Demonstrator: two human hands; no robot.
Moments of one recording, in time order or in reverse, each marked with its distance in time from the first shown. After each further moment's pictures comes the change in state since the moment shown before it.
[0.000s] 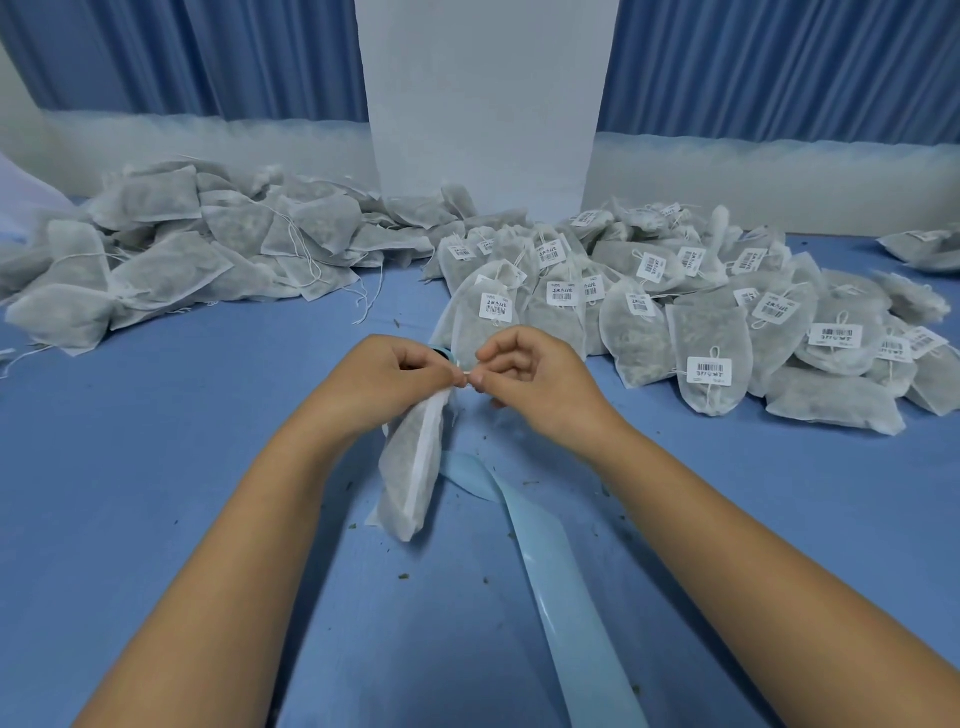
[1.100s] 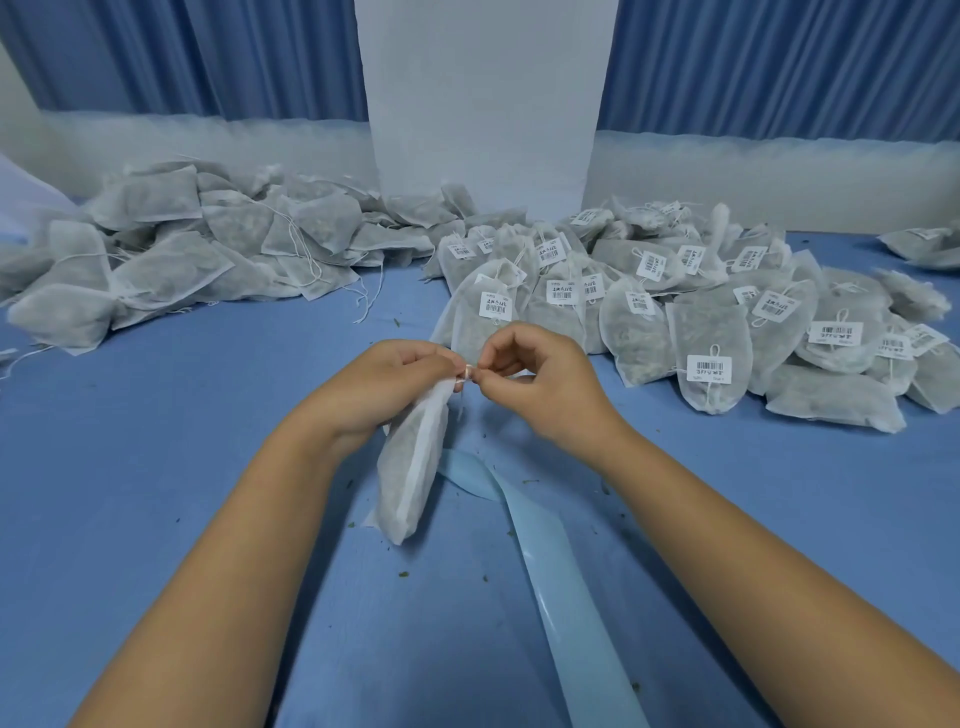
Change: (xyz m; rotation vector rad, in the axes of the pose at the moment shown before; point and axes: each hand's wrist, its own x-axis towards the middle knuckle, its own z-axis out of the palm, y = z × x) left_hand 0.001 -0.001 0.002 -0.126 -0.124 -0.028; right_hand -0.006 -0.003 0.001 -0.067 0.050 -0.176
